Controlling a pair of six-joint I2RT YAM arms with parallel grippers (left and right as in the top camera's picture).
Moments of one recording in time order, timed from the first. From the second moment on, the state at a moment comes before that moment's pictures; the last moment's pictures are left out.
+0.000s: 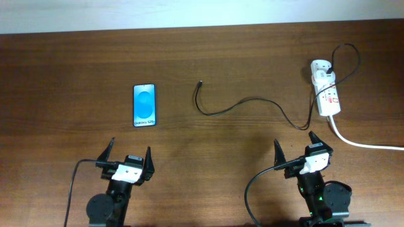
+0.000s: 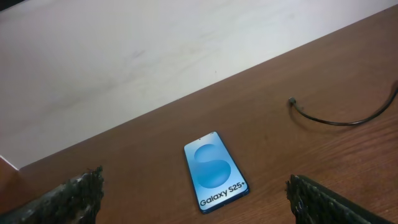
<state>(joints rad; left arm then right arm) -0.05 0.01 0.01 -0.07 0.10 0.39 -0.01 0.01 0.01 -0.06 -0.18 -0.07</state>
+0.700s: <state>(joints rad) -0.05 0.01 0.01 -0.06 0.10 0.39 -0.01 0.01 0.01 -0.06 -0.18 -0.07</state>
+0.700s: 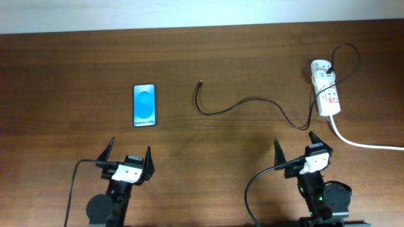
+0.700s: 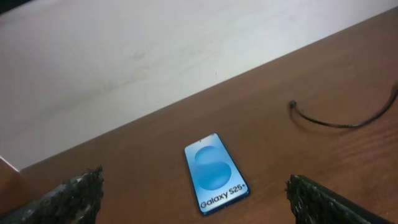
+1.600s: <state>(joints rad) -0.05 1.51 1.45 -0.75 0.30 0.22 0.00 0.02 0.01 -0.06 -0.18 -0.07</state>
